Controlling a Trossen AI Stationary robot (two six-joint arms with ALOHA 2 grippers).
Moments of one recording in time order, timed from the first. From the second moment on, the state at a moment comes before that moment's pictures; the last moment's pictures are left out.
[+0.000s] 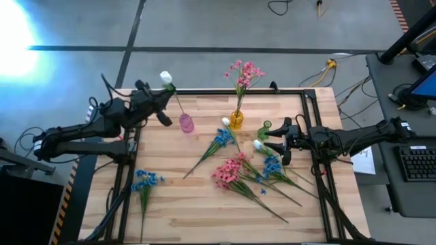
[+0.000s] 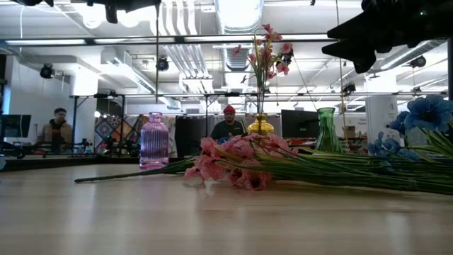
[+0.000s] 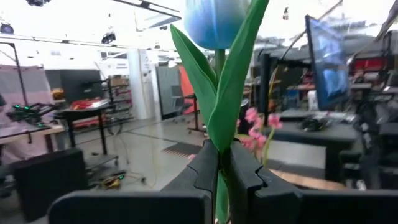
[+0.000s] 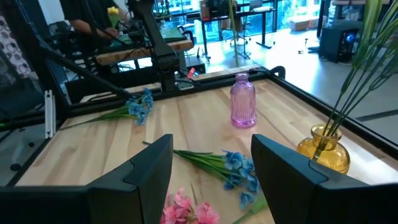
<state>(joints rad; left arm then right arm) 0.24 0.73 0.66 0.31 -0.38 0.14 0.10 0.65 0.31 0.22 0.24 0.16</state>
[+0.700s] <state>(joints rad) 0.24 0.80 0.66 0.30 -0.49 0.12 0.10 0.65 0.31 0.22 0.24 0.19</state>
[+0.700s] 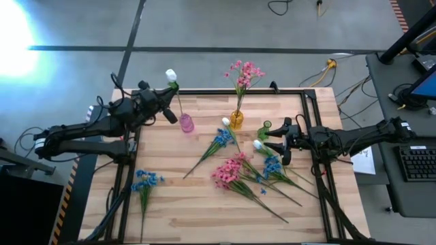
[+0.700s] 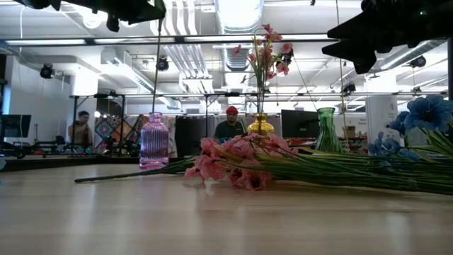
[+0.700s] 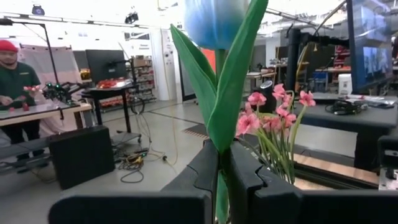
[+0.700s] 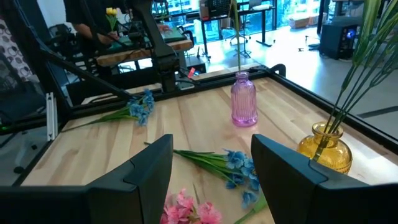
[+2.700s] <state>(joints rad) 0.25 0.87 0.62 0.29 -0.59 -0.09 0.10 0.65 0.31 0.22 0.24 0.19</state>
